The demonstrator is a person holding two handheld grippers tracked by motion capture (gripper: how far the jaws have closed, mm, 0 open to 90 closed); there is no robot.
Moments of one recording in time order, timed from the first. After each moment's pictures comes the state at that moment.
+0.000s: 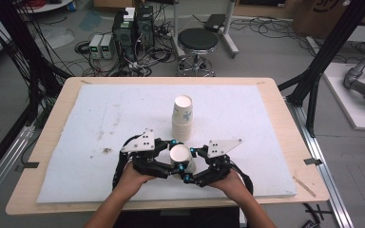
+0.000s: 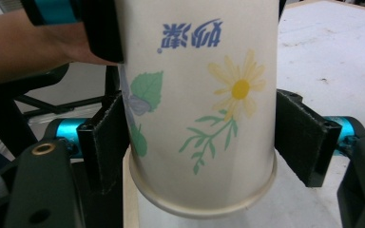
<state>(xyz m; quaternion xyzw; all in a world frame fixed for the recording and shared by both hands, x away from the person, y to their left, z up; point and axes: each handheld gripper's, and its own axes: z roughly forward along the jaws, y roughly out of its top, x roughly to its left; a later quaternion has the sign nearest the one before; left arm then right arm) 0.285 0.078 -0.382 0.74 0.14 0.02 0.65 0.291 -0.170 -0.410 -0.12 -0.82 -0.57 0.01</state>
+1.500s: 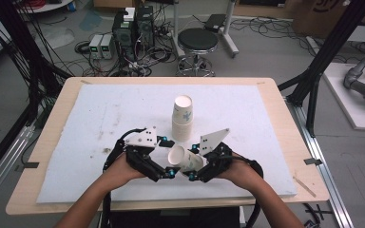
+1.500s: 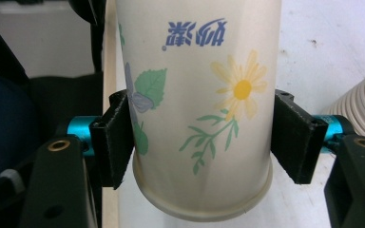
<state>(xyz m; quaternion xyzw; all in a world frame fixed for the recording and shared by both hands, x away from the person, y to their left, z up) 0.292 0.086 -0.354 0.84 0.11 0.02 0.53 0.299 -0.161 -0.365 -0.05 -0.92 -0.39 -0.05</state>
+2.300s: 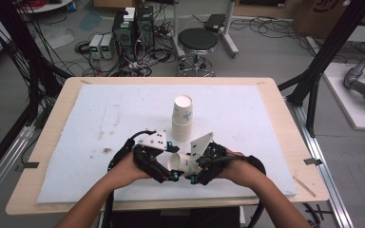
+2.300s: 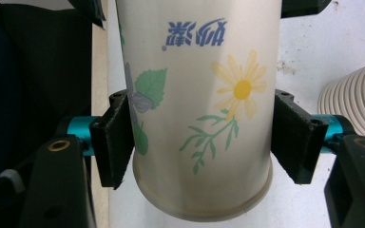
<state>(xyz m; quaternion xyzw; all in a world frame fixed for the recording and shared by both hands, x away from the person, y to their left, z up) 0.296 0.071 -0.364 0.87 0.10 0.00 0.48 0.295 -0.144 -0.359 -0.01 -0.96 -0.27 -0.07</state>
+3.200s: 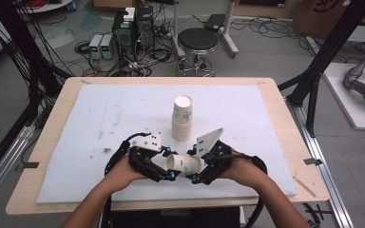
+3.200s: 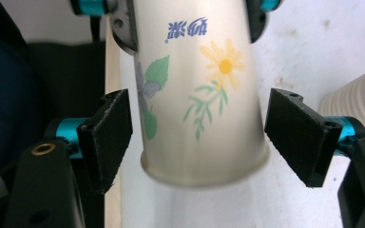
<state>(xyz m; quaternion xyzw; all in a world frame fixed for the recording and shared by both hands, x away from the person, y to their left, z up) 0.295 0.091 -0.377 0.85 0.12 -0.02 0.51 0.296 -0.160 -0.351 -0.03 -0.94 -0.35 -0.05</state>
